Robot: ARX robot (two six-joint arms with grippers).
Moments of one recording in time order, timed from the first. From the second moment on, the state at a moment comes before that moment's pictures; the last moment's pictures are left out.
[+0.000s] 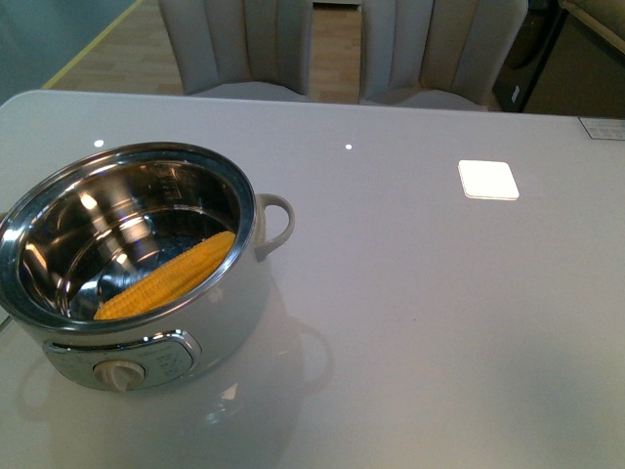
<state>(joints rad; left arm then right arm) 0.00 0.00 0.01 0.00 0.00 -0.01 0.00 0.43 0.02 0.43 0.00 0.01</state>
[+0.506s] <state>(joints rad) 0.00 0.00 0.01 0.00 0.00 -0.01 0.00 0.22 0.02 0.22 0.00 0.01</state>
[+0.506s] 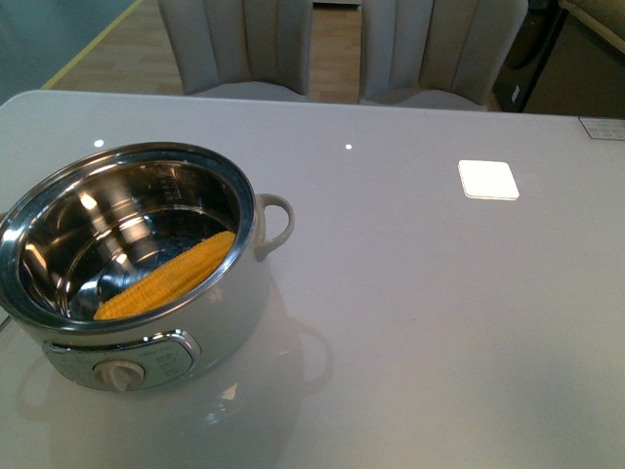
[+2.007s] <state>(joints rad) 0.00 0.00 0.01 0.00 0.00 -0.01 0.00 0.01 0.02 0.00 0.00 0.00</state>
